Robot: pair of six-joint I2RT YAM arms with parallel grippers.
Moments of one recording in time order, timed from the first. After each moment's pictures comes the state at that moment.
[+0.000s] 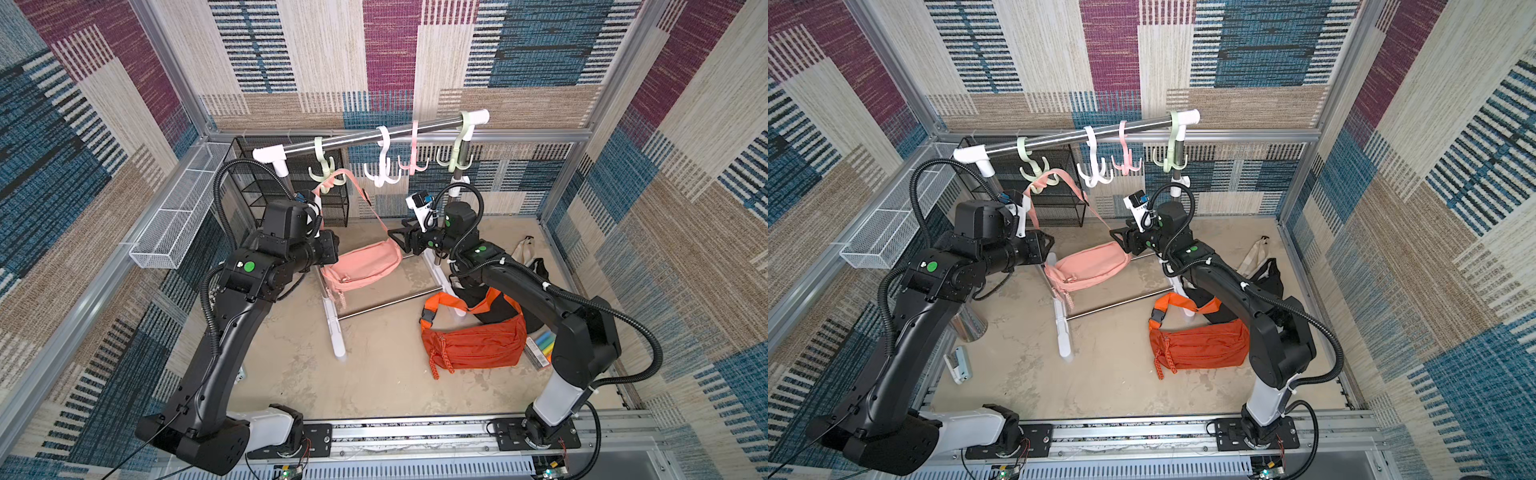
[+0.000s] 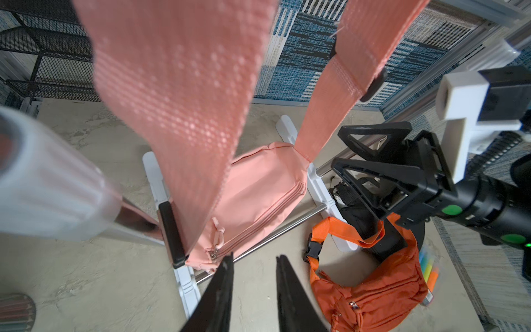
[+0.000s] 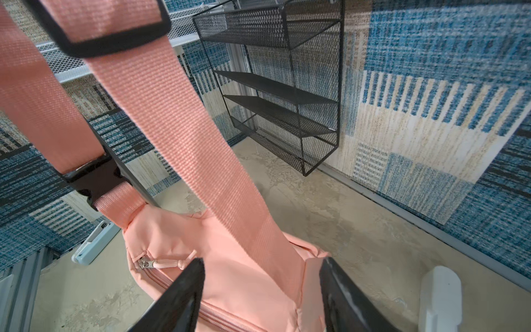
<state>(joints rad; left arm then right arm) -0.35 1.30 1.69 -0.99 0.01 -0.33 0.53 1.73 1.47 0.03 -0.41 0.07</state>
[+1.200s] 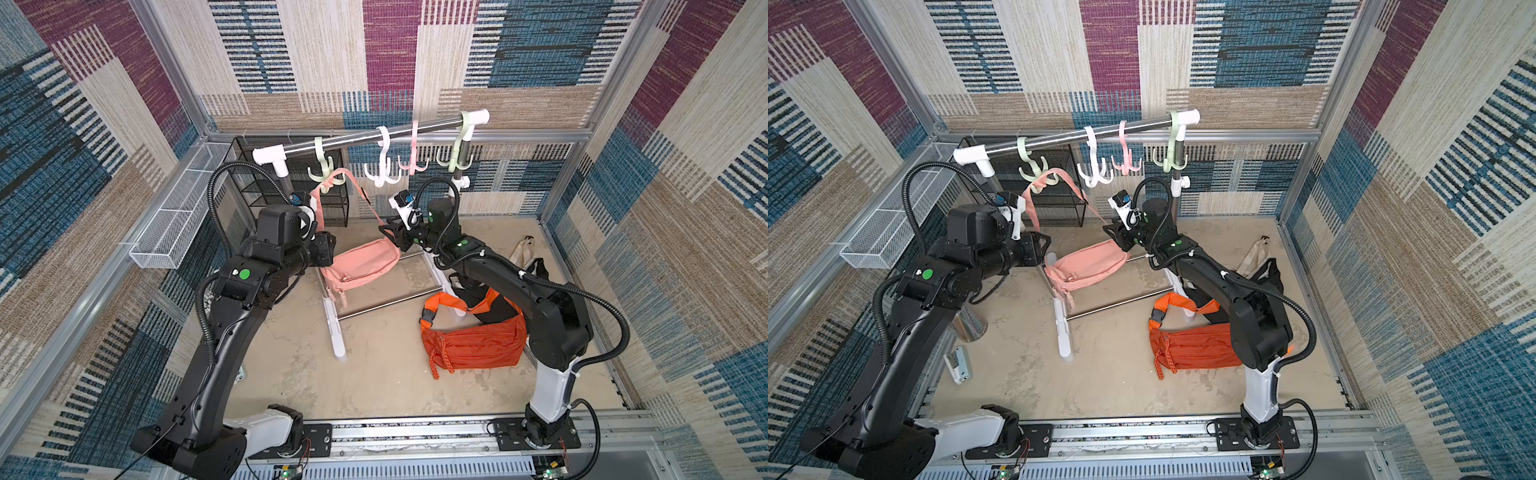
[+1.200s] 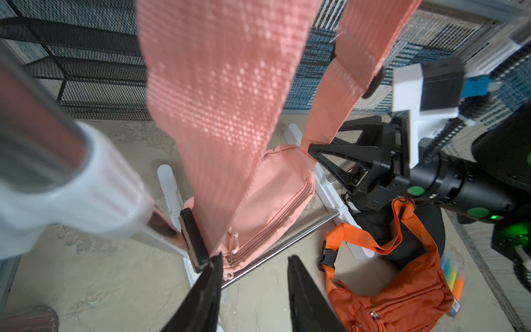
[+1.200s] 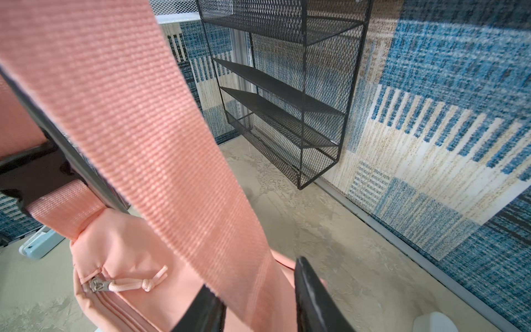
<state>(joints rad) -0.32 1.24 1.62 -0.92 -0.01 -0.26 0.56 1.89 1.62 0.02 -0.39 -0.05</state>
